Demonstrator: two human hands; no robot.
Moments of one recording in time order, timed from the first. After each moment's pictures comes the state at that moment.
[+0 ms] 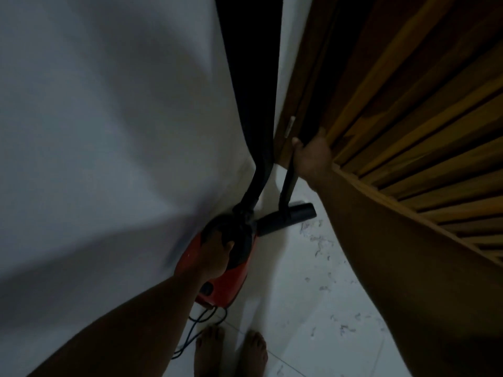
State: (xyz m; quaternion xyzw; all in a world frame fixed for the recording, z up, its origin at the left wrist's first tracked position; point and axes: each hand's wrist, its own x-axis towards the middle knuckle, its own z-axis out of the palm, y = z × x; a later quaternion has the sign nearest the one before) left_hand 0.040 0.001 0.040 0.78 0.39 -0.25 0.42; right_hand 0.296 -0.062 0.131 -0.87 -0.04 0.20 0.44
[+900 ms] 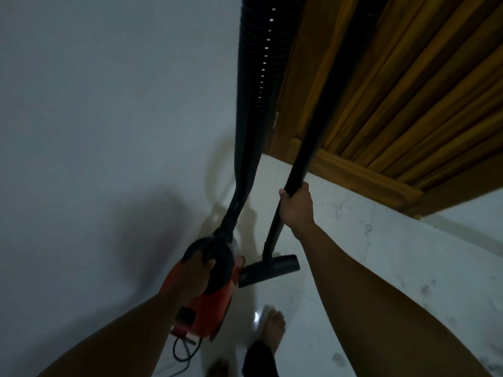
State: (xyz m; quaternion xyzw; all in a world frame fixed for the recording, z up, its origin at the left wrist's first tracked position) left_hand -0.279 -0.052 0.187 0.83 0.35 -0.20 0.38; right_hand -0.069 -0.194 0.265 -0.87 0.04 0.18 0.45
